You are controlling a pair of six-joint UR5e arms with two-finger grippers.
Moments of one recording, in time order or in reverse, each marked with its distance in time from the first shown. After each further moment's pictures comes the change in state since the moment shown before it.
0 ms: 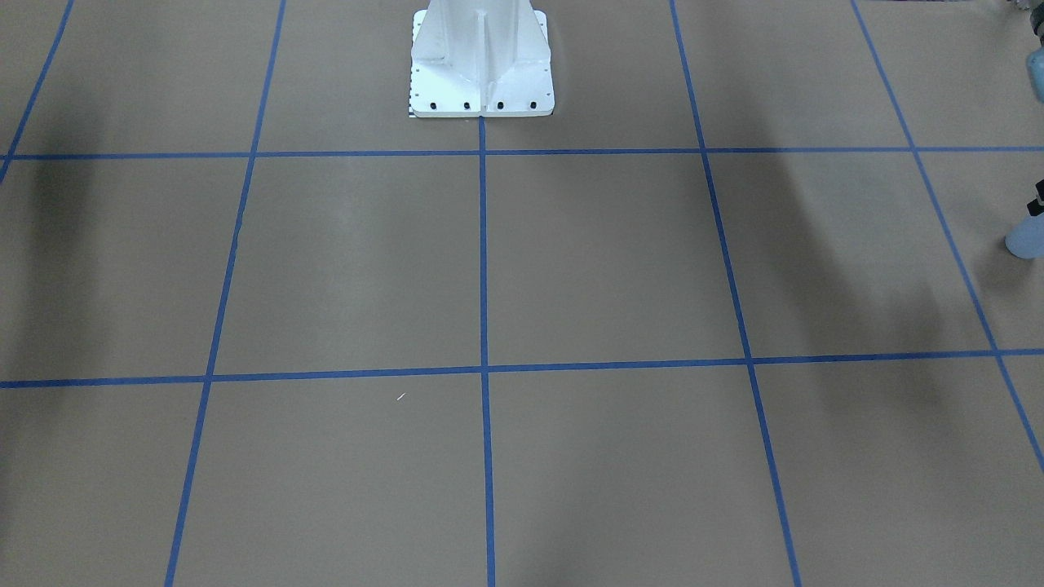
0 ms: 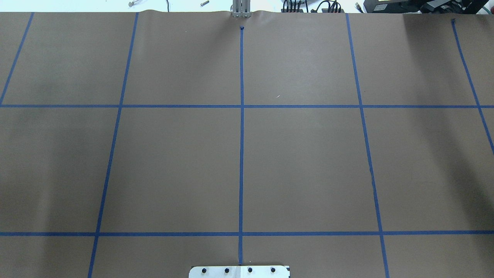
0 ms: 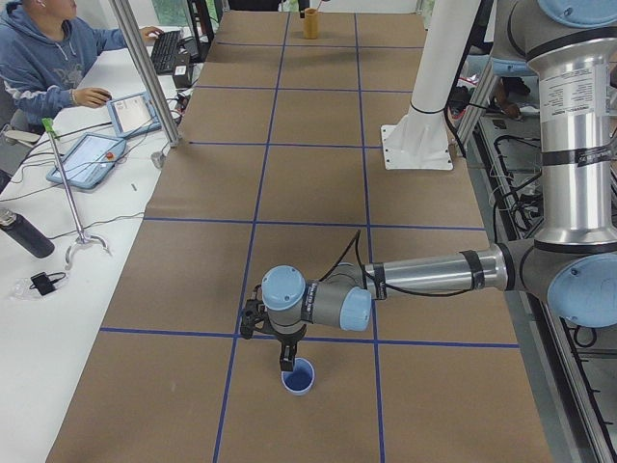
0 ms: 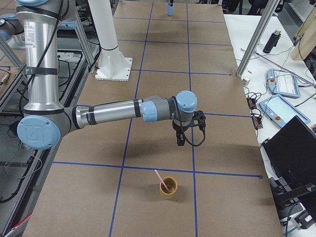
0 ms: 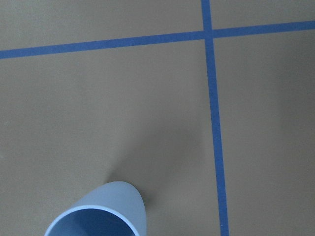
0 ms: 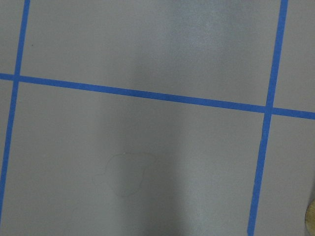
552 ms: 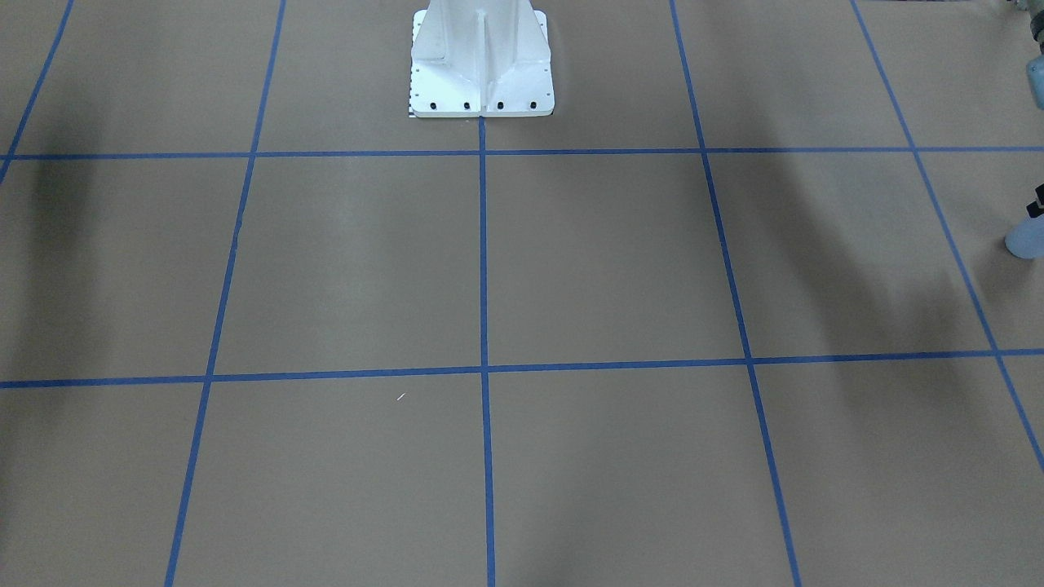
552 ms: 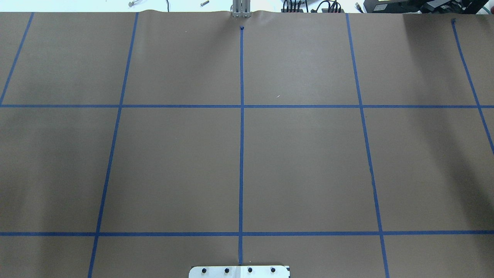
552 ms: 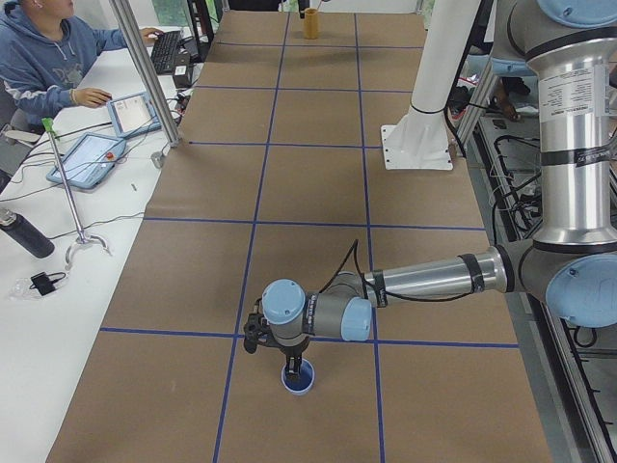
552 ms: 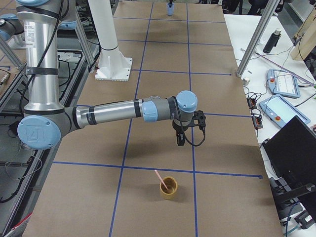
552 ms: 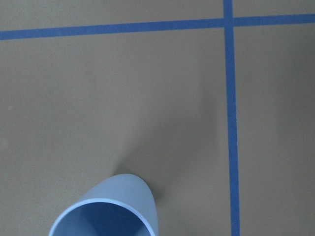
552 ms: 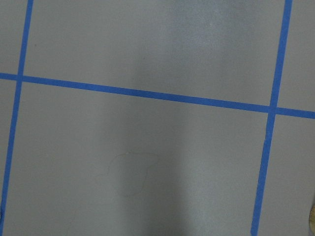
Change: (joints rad) left arm 0.002 -0.003 0.056 0.000 -0.002 -0.008; right arm -0.003 0.002 -0.001 0.000 0.001 0.002
